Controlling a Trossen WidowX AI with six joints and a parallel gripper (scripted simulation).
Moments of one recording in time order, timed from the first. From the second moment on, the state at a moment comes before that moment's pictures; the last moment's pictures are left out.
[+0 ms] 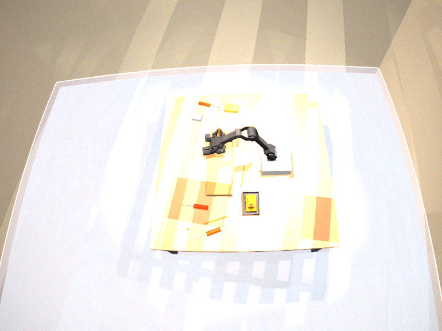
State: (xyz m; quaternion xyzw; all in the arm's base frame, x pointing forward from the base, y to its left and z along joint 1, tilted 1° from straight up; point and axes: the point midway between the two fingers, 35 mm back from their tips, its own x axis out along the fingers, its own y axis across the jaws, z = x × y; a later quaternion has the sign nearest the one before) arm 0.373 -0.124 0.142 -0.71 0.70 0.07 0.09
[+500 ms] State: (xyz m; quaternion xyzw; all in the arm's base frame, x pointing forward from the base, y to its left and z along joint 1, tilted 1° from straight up) arm 0.374 -0.124 0.124 -0.71 0.70 0.07 0.09
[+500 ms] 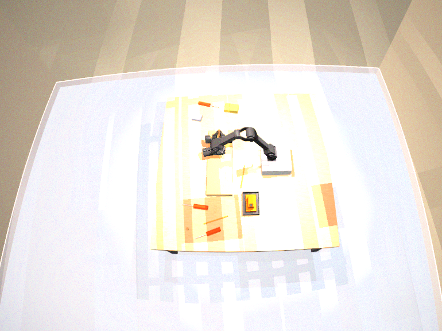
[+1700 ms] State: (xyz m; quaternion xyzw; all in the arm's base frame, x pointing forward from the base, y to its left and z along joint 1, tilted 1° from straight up) arm 0.376 -0.124 0.076 -0.71 0.70 0.07 0.09
